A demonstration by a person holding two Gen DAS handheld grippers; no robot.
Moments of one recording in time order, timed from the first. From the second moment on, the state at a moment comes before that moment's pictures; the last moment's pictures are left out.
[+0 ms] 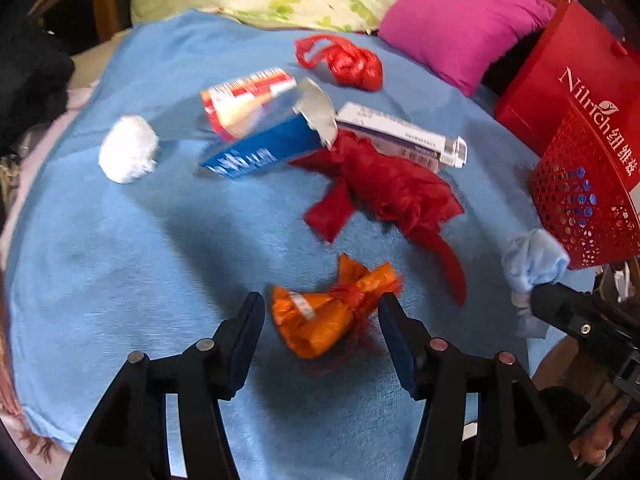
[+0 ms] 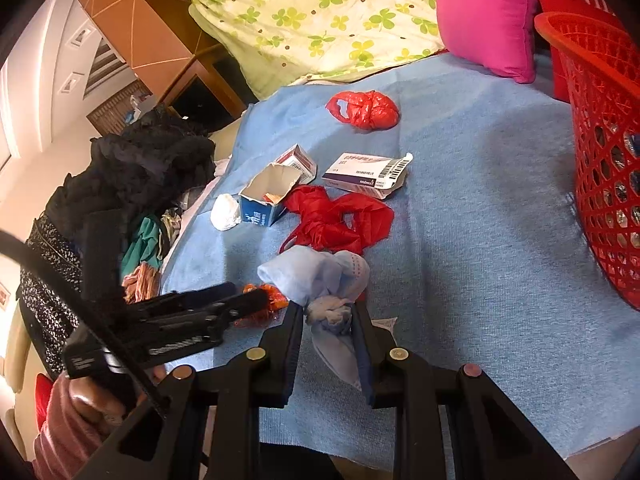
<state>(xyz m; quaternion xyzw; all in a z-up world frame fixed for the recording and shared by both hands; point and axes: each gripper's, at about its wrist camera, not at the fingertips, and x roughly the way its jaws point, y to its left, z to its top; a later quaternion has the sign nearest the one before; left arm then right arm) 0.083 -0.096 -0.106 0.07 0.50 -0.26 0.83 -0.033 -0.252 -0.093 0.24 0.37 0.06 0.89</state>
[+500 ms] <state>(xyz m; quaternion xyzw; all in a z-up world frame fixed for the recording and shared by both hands) 0.065 -0.082 -0.095 0.02 0.47 -0.24 0.85 -0.036 -0.256 -0.090 0.24 0.37 0.06 0.90</state>
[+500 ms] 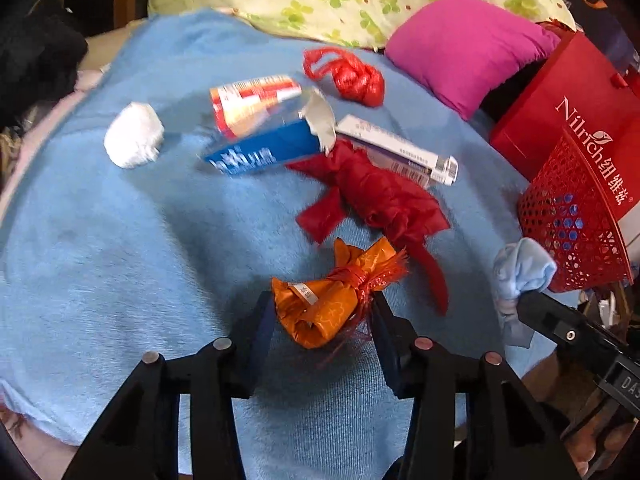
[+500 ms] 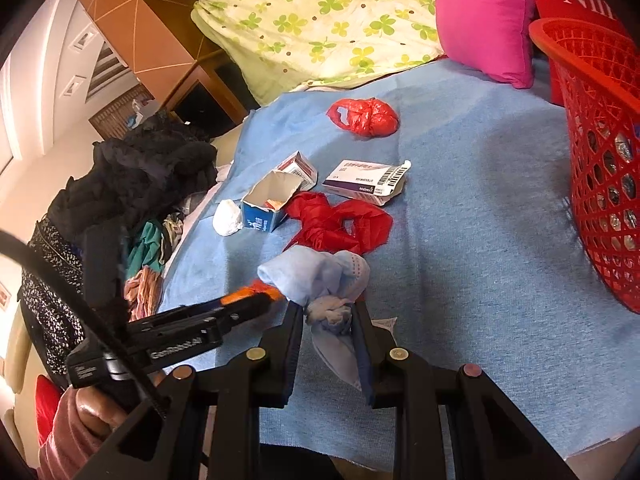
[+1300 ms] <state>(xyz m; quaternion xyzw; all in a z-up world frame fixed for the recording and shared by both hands) -0.025 -0.004 0.037 0.03 0.28 -0.15 0.95 -0.047 -0.209 -0.006 0.20 0.34 0.06 0.92</state>
